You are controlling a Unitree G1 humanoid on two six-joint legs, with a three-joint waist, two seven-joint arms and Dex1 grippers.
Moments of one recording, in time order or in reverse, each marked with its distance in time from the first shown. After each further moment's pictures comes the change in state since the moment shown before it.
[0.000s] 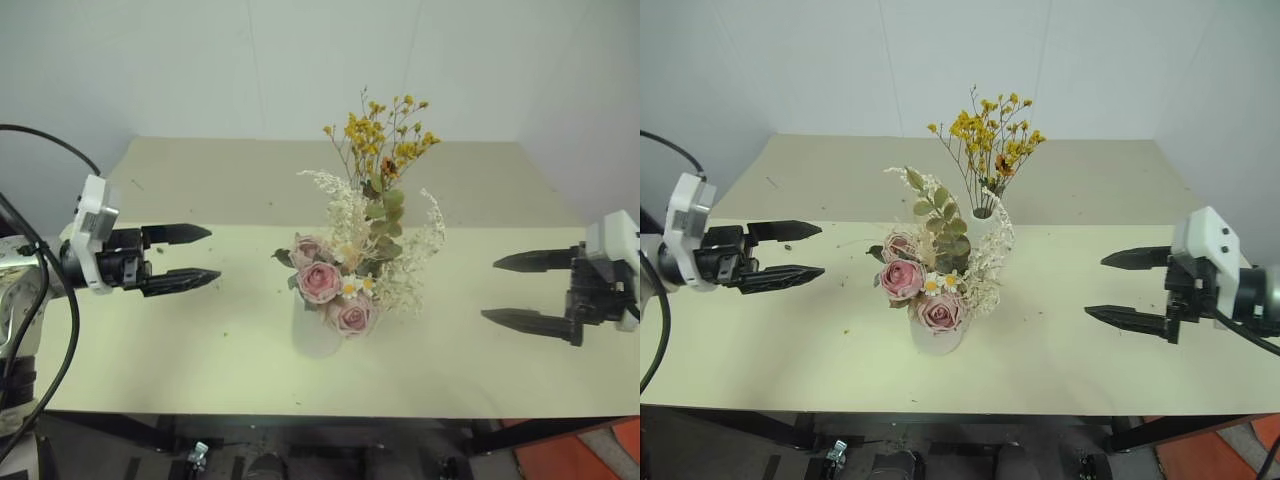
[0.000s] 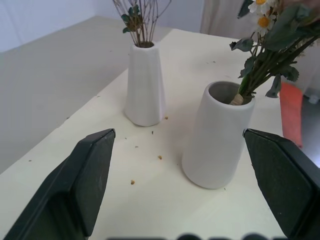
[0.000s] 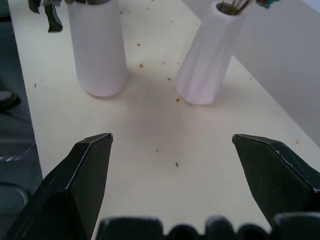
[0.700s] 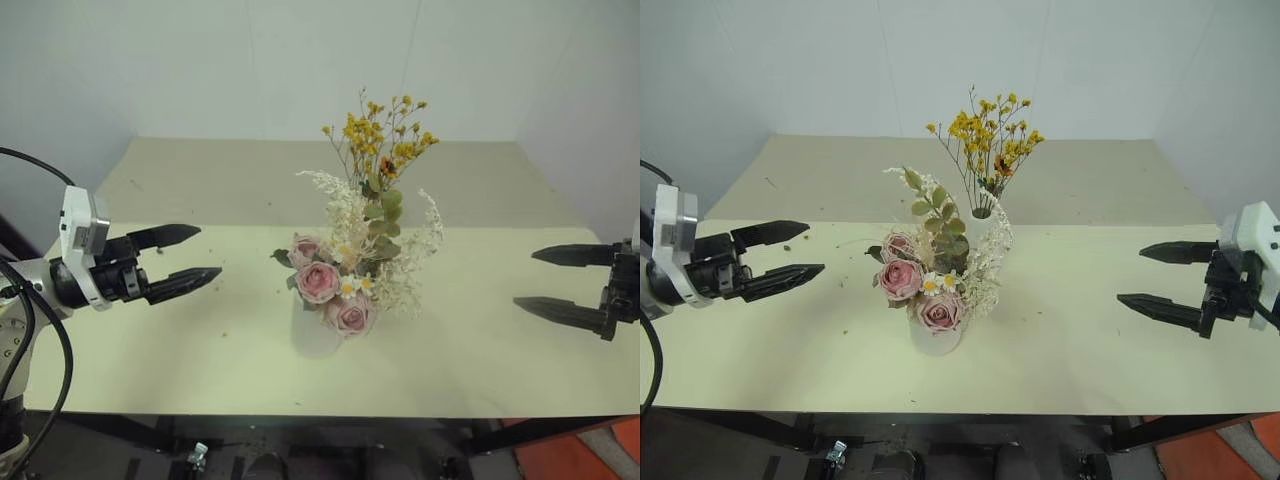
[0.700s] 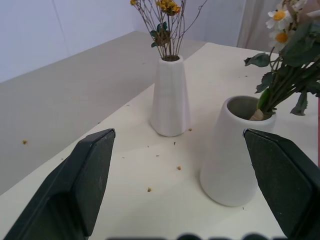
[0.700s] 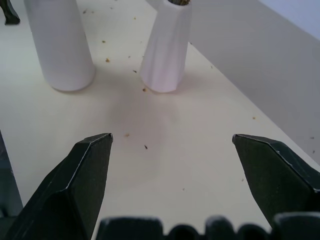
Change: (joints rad) left arm 0.135 -0.036 0.094 -0.190 -0.093 0.016 0.230; right arm 0.046 0.043 -0.073 0.112 -0.059 -0.132 -0.003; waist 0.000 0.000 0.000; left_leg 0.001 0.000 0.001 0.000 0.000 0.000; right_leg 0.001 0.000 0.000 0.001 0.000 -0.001
